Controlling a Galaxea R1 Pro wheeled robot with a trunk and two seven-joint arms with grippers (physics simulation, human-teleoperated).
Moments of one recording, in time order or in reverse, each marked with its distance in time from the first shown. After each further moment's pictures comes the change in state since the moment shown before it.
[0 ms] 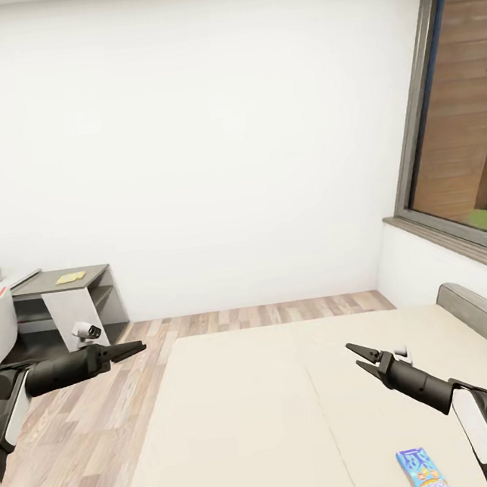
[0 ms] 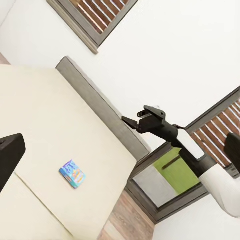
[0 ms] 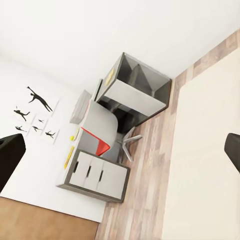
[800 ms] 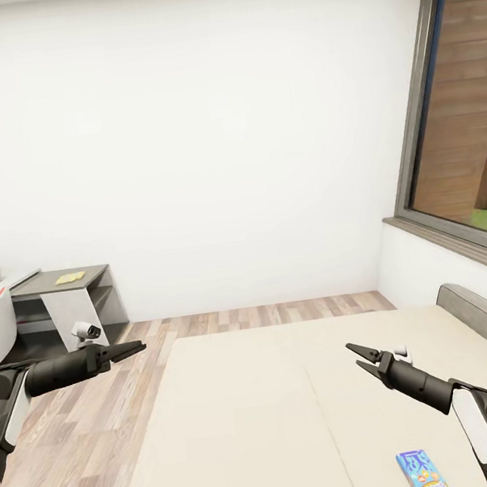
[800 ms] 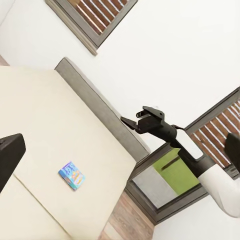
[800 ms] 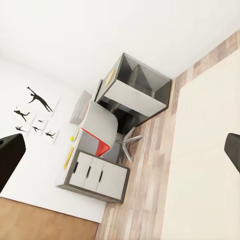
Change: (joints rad) left arm 0.000 0.000 0.002 0.000 0.002 0.000 -0.004; right arm 0.000 0.000 0.000 -0.001 0.000 0.000 0.001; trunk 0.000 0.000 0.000
